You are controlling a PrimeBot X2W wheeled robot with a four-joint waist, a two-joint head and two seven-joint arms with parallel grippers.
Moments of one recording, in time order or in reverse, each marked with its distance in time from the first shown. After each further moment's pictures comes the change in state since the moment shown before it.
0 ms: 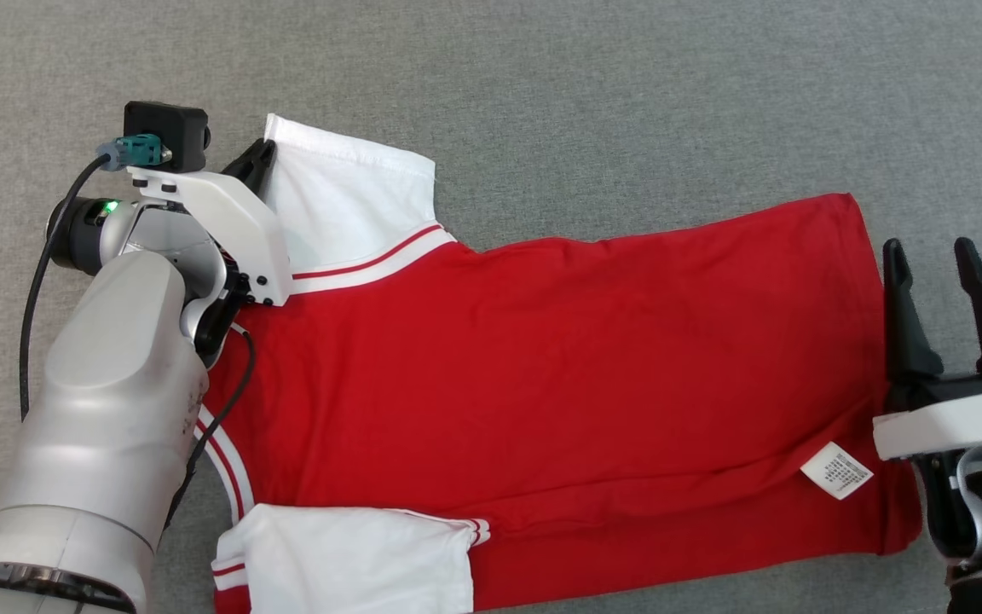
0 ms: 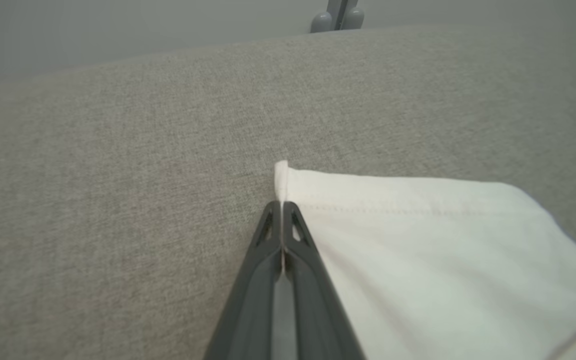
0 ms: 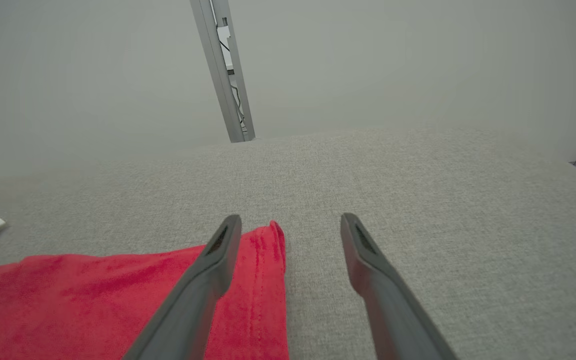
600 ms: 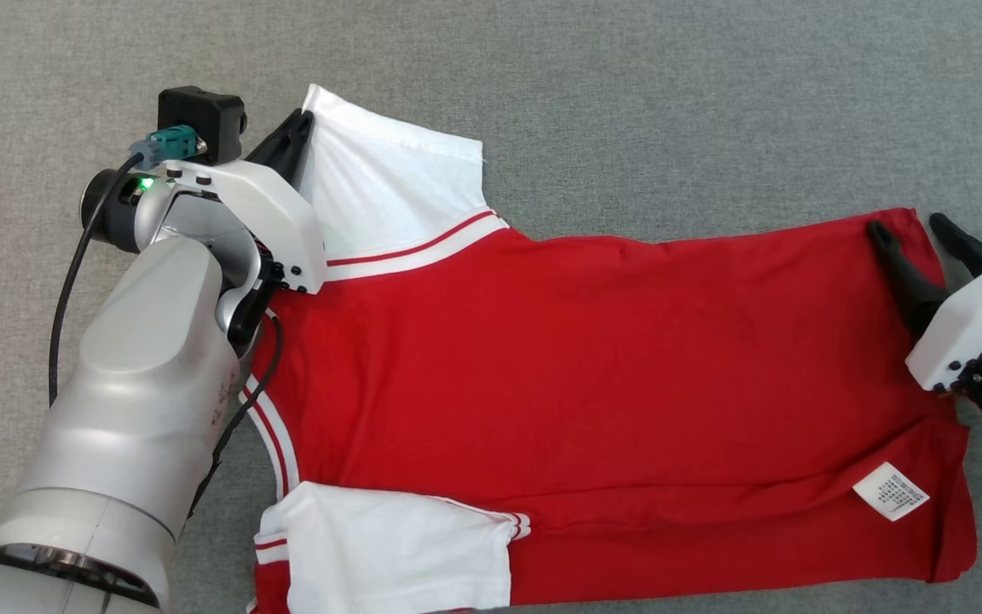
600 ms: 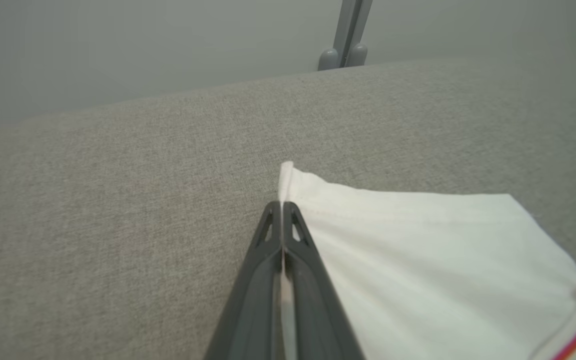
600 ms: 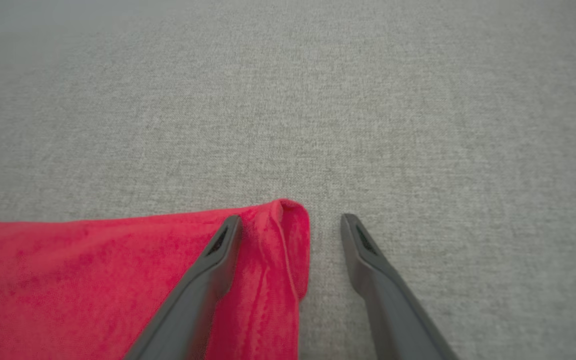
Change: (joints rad) left arm -0.041 -0.034 -0.100 0.029 -0.044 0.000 -0.122; right arm -0.247 -0.225 0.175 0.206 0.207 0.000 0.443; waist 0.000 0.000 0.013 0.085
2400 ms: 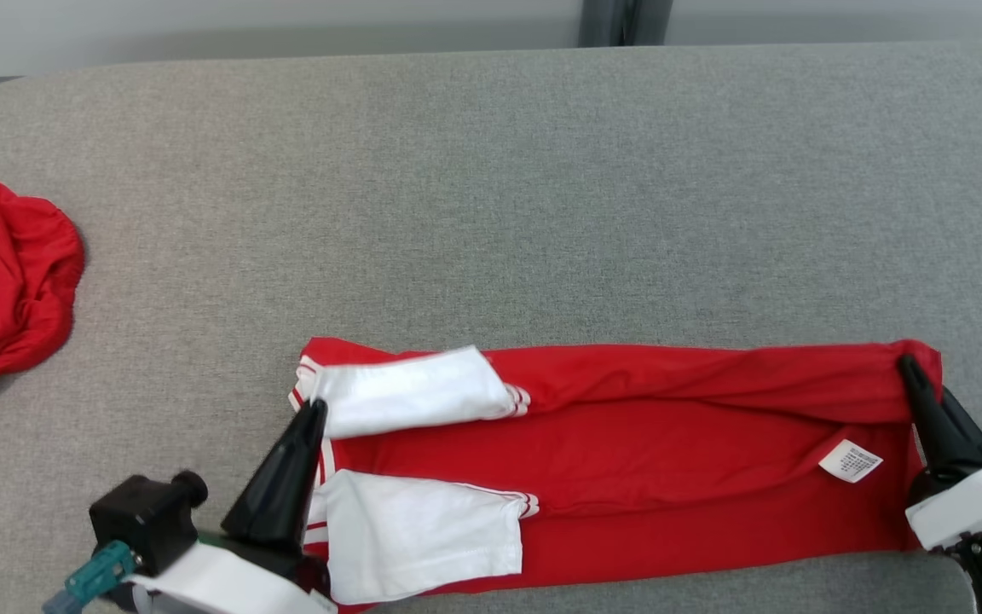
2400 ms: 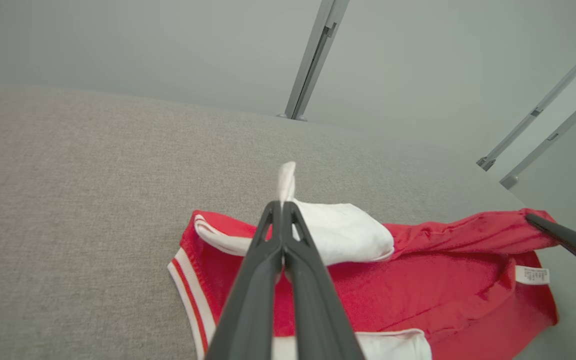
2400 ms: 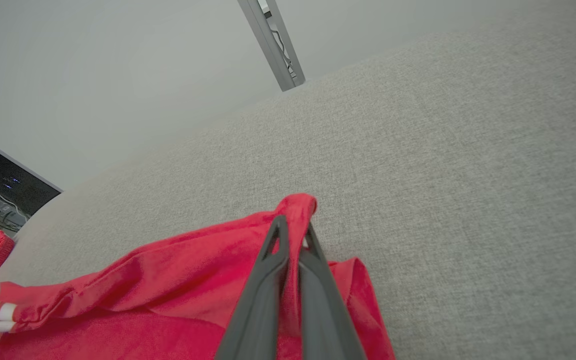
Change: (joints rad) left arm 1.000 0.260 0.052 -1.308 -0.210 0.309 0.068; right arm 0.390 0.040 -0.072 -0.215 0.245 0.000 -0.219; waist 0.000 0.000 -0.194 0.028
